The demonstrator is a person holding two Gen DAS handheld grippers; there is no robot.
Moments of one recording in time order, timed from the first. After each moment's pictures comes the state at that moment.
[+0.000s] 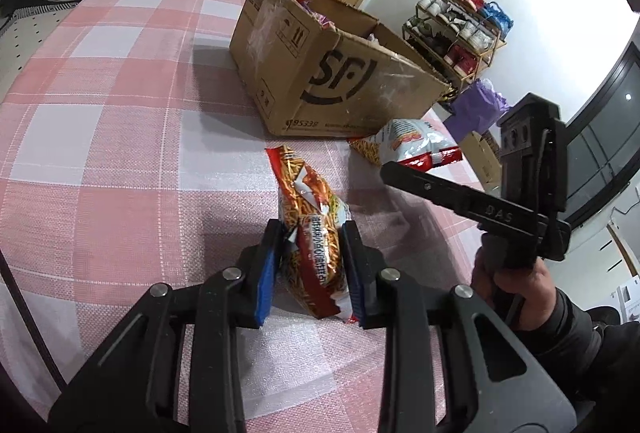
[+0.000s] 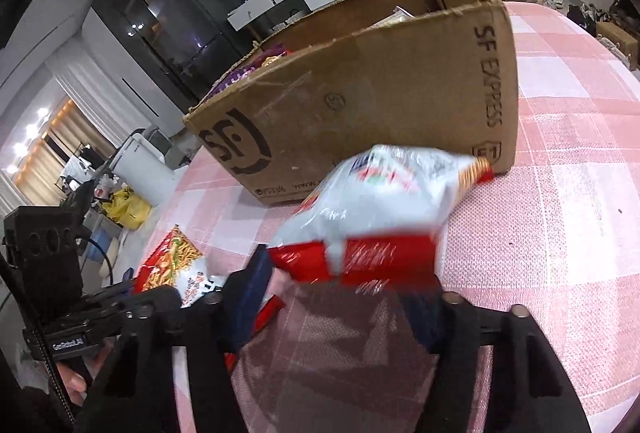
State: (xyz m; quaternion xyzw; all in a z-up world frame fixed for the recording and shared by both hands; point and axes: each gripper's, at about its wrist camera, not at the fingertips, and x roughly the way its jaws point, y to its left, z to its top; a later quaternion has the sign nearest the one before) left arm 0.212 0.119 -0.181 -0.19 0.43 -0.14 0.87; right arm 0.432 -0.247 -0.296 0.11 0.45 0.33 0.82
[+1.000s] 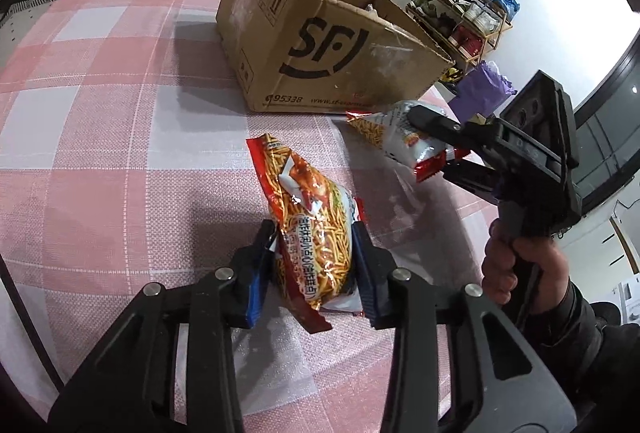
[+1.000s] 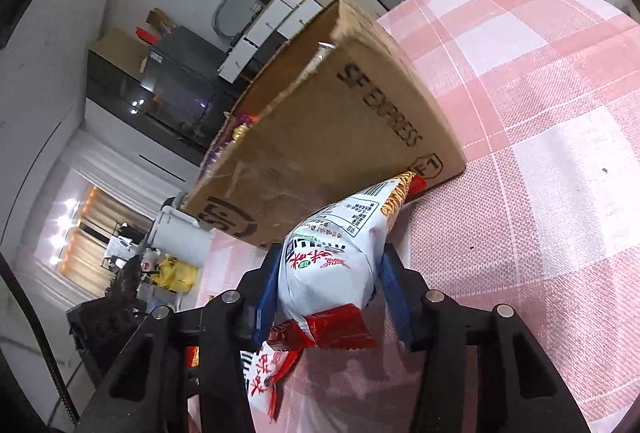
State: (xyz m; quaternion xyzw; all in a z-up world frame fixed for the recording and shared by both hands) left arm 0.225 0.092 -0.195 -0.18 0.47 -0.15 0.85; right arm 0.451 -0.319 -0.305 0.28 0.45 0.32 0.79
